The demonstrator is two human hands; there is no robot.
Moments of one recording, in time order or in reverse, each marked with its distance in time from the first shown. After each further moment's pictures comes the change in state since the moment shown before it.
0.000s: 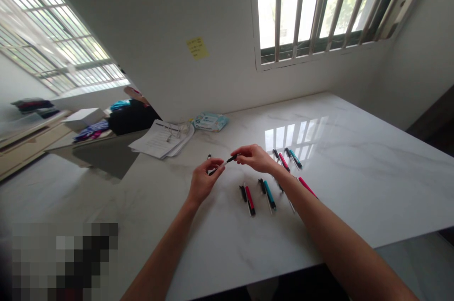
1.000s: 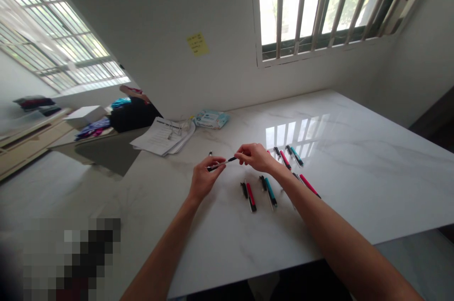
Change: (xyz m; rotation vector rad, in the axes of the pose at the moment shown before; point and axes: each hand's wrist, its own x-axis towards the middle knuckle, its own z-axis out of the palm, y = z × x) left_hand -0.001 -0.001 -0.001 0.028 0.016 0.080; right_hand -0.002 0.003 0.007 -0.231 0.044 0.015
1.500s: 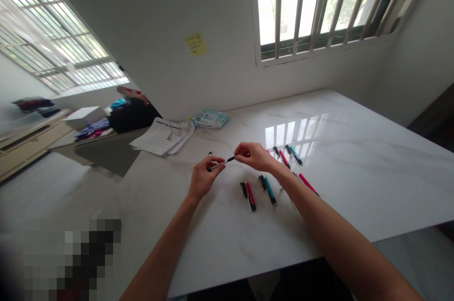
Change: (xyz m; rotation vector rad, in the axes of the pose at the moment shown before) left_hand 0.001 0.001 -0.001 -0.055 -0.032 -0.090; right_hand -0.004 -0.008 -0.003 -0.050 0.027 -0.073
